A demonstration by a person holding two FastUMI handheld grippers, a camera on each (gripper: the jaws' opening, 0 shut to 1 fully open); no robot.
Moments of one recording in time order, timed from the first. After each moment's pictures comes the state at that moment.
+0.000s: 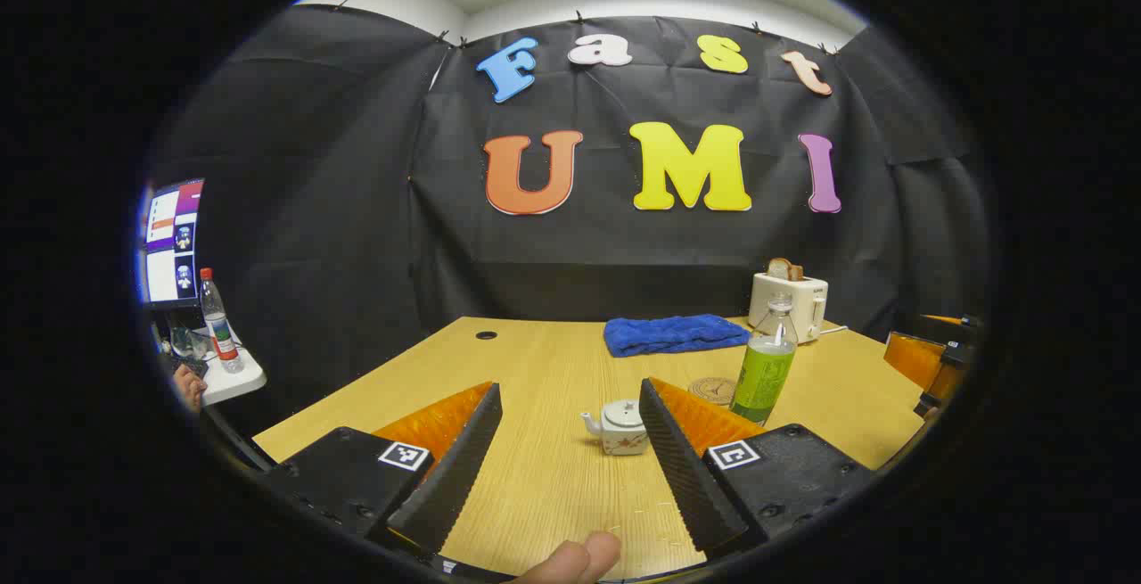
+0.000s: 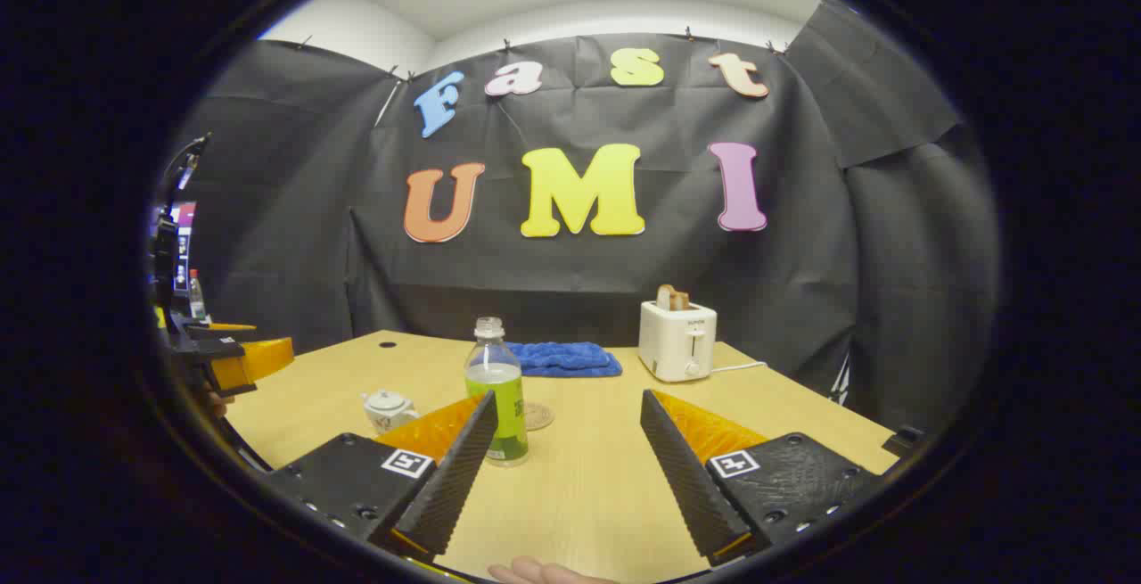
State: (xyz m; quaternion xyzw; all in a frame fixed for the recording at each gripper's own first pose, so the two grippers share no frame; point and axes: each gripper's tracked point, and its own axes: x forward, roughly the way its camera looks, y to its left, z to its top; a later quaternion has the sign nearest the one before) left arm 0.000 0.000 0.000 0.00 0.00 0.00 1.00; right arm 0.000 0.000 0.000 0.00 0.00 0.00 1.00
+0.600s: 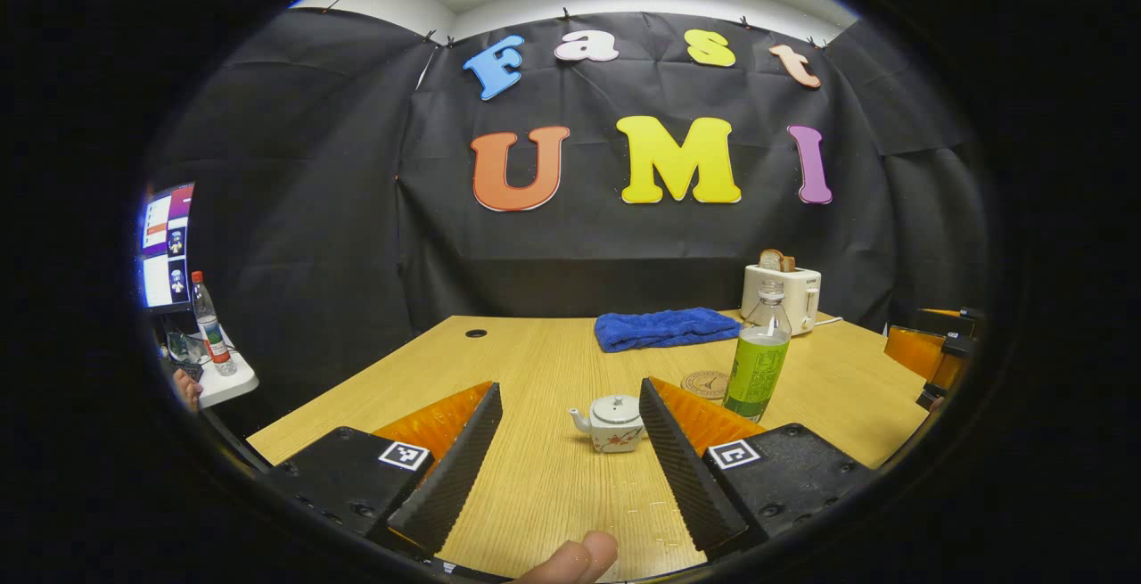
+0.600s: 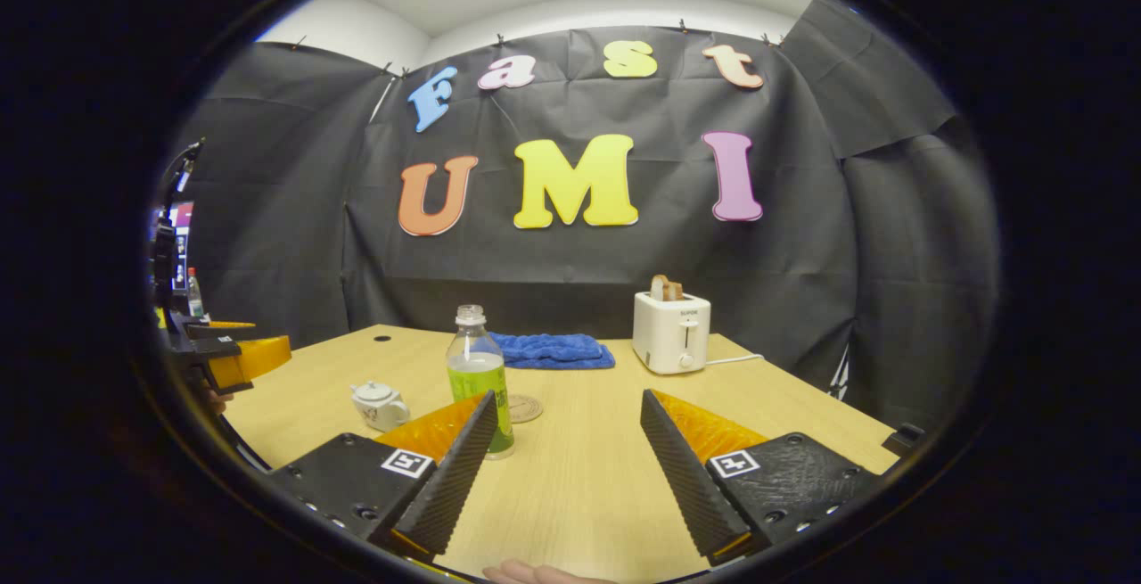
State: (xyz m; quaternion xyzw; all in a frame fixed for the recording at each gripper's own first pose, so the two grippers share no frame) left arm 0.005 -0.009 -0.002 0.01 -0.01 -0.01 1.00; right arm 0.006 -0.016 -0.012 0.00 0.01 0.00 1.00
